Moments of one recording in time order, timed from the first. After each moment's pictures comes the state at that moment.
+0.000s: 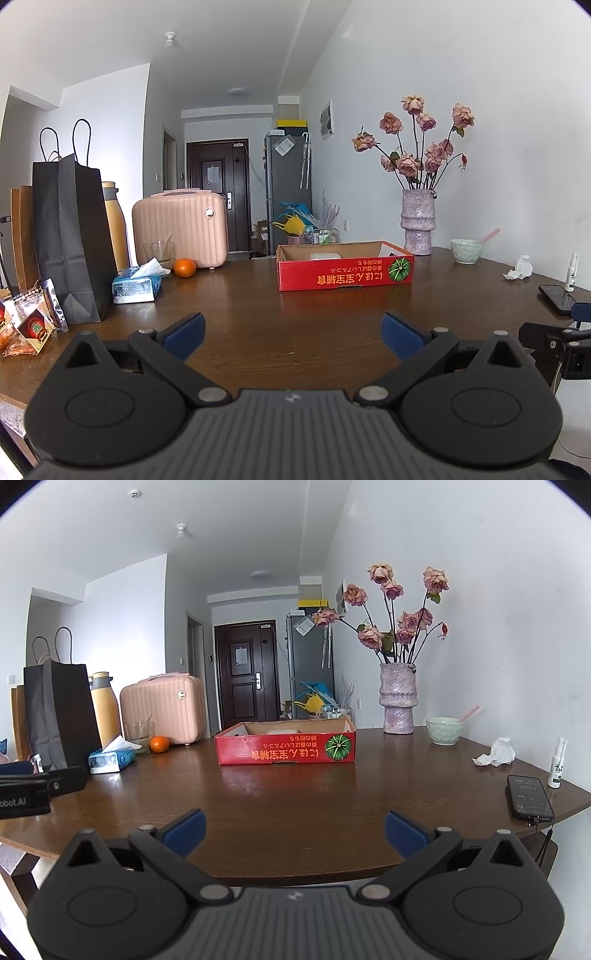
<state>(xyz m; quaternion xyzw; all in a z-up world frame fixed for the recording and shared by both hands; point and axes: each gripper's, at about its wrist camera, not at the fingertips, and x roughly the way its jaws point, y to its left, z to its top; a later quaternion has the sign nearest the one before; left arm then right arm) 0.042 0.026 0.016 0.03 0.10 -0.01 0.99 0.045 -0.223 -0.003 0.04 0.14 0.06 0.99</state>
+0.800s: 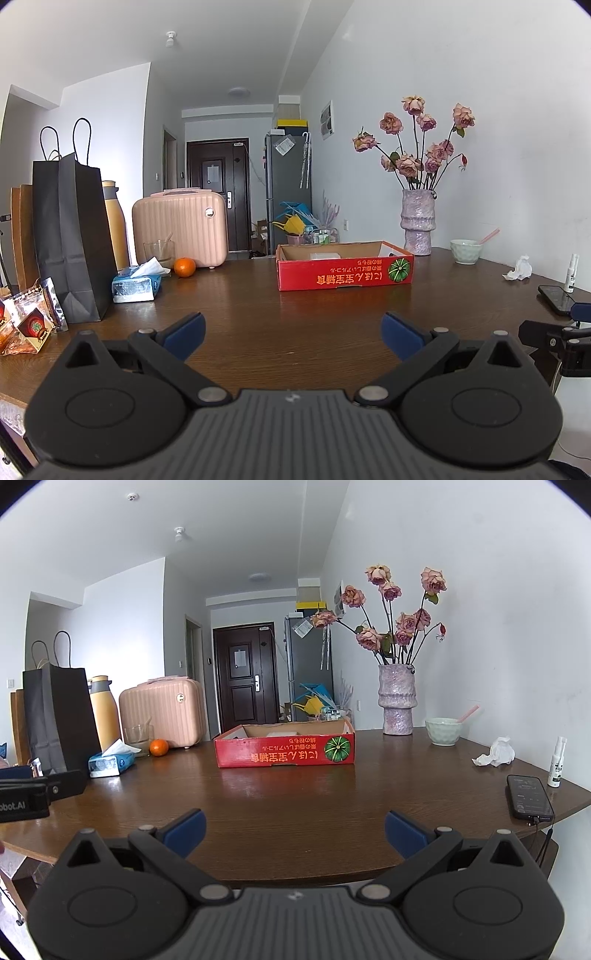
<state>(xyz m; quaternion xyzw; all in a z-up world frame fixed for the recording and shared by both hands) 0.042 0.027 0.017 0.03 0.10 -0.01 0.99 0.045 -0.226 -0.002 0.05 0.13 0.06 0.99</state>
